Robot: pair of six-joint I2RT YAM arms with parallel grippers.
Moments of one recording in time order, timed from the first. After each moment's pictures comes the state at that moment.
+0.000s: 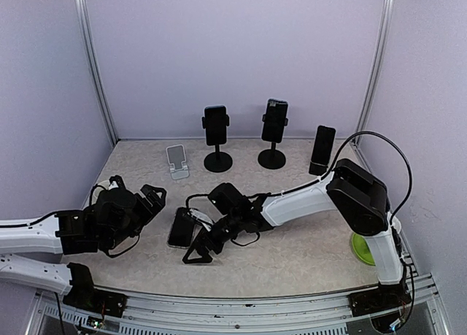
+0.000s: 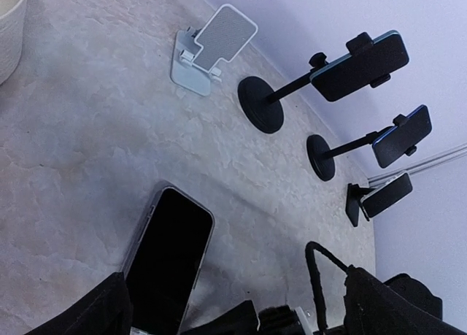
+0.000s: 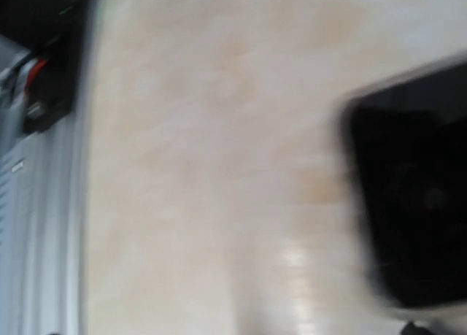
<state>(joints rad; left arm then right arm) -1.01 0.89 0.51 -0.17 -0.66 -1.28 1.07 2.22 1.43 0.05 -0.67 0.17</state>
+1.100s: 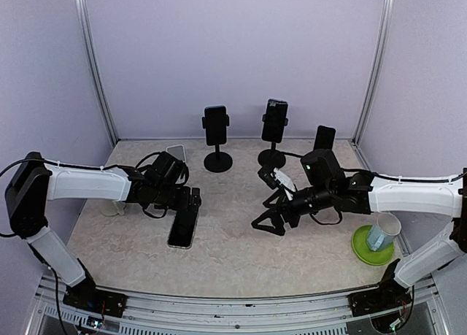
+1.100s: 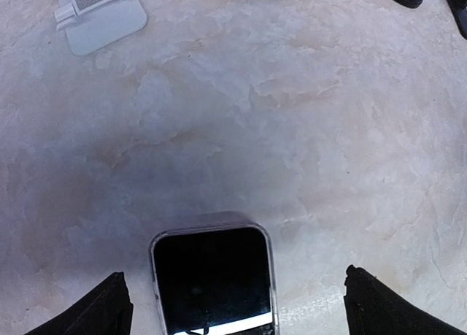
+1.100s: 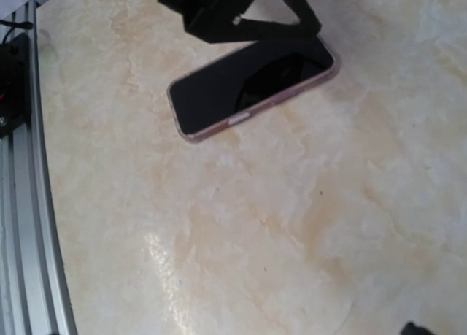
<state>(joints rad) -0.72 1.60 0.95 -0.26 -0.18 -0.50 0.83 1.38 0.87 -0.12 -0.44 0.03</state>
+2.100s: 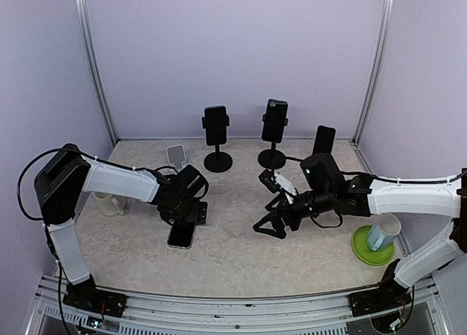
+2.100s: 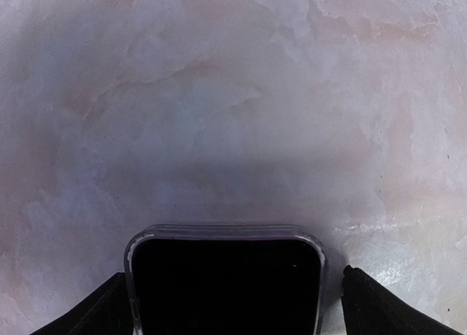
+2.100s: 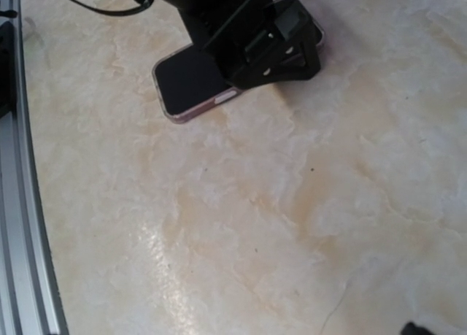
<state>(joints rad) -0.77 1.86 1.08 -0.40 -0.28 -0.61 0.83 1.38 0.84 -0.12 -0.42 0.04</state>
